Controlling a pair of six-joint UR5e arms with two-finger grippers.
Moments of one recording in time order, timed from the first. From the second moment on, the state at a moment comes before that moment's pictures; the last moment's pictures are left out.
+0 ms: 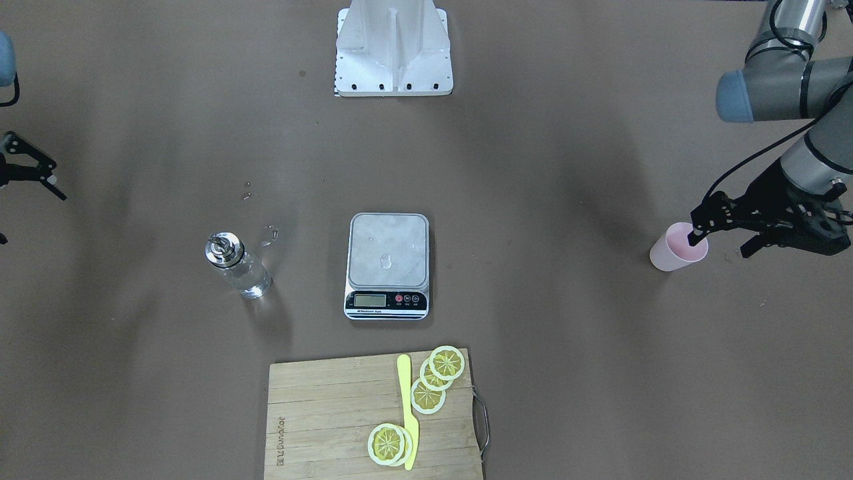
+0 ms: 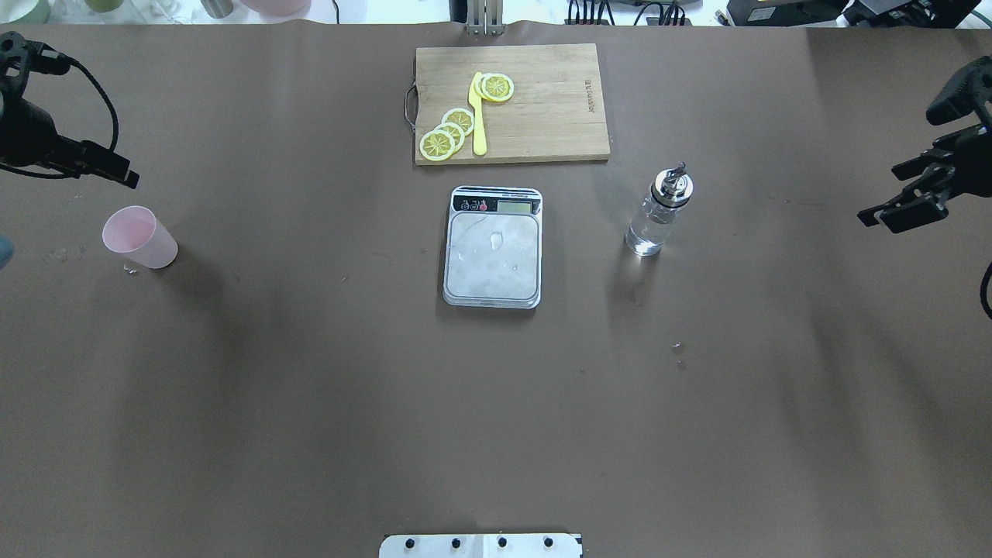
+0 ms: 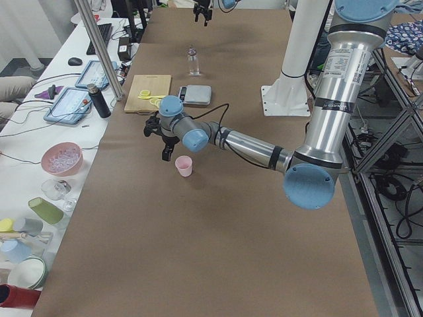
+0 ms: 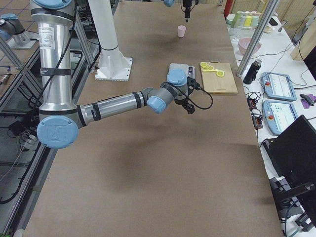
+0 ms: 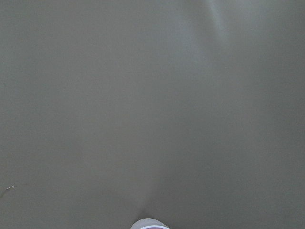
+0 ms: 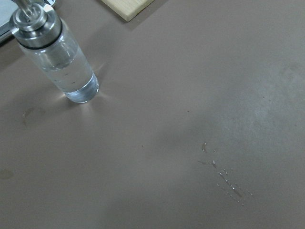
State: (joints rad) left arm -1.12 -1.77 -1.64 -1.98 -2.26 -0.52; right arm 1.15 -1.55 1.83 -1.05 2.31 0.02
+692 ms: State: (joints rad) left arm -1.11 -1.76 -1.58 -1.98 -2.25 -0.43; right arm 0.98 -1.49 1.77 -0.91 2.22 0.14
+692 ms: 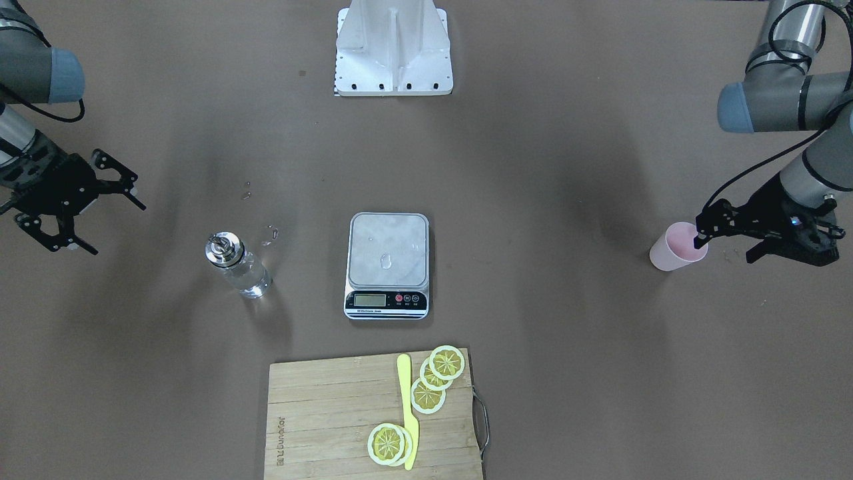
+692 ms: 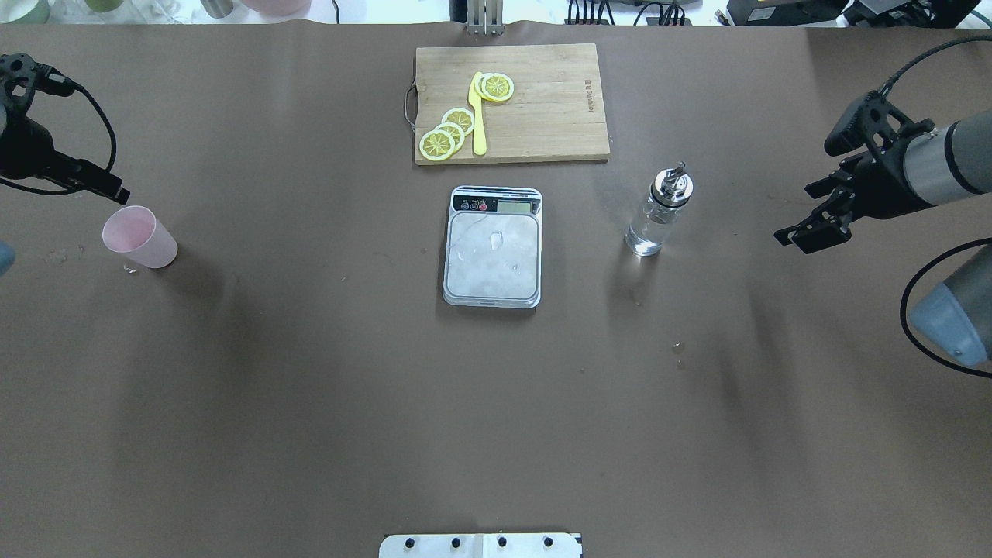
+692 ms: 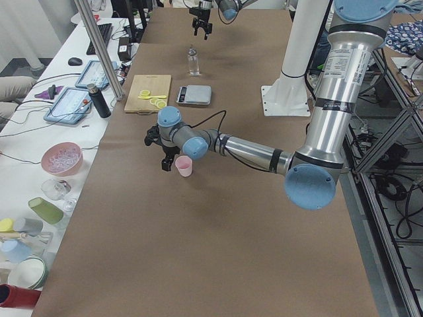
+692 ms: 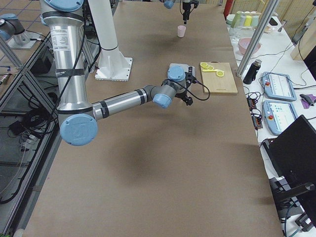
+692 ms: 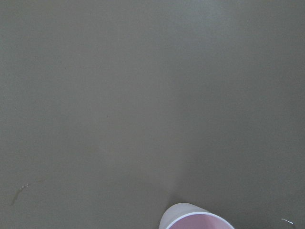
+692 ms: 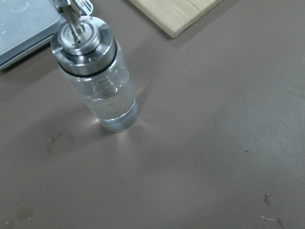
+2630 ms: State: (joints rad) left arm -1.06 -1.77 -1.53 -1.98 -2.22 -0.38; right arm 0.79 -1.36 1.70 -0.89 2.07 0.23
